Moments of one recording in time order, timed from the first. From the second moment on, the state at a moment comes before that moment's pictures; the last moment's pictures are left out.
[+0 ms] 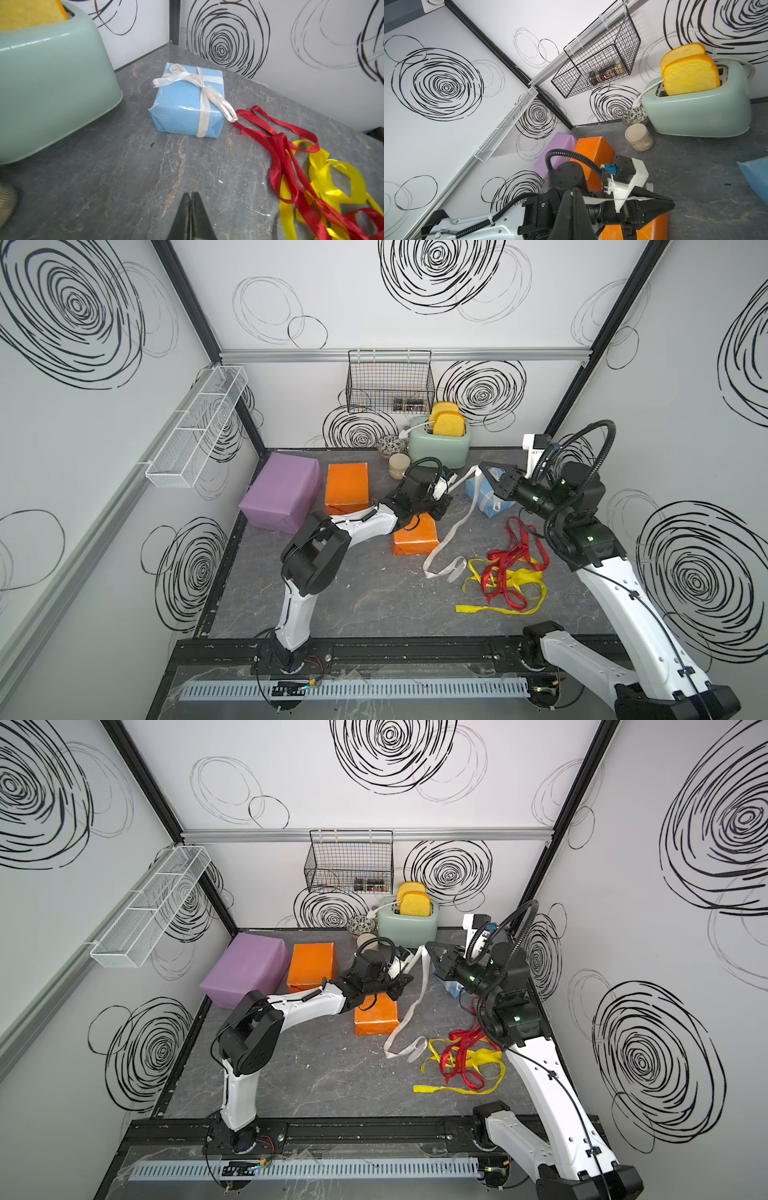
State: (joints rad) left arm -0.72 2.03 1.43 0.16 0.27 -0.02; right arm 0.26 0.96 1.09 -0.21 -0.46 0.65
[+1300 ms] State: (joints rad) left arm -1.08 1.57 1.82 0.01 0.01 -0.01; right arm 0.20 0.91 1.18 -0.33 -0.20 0.61
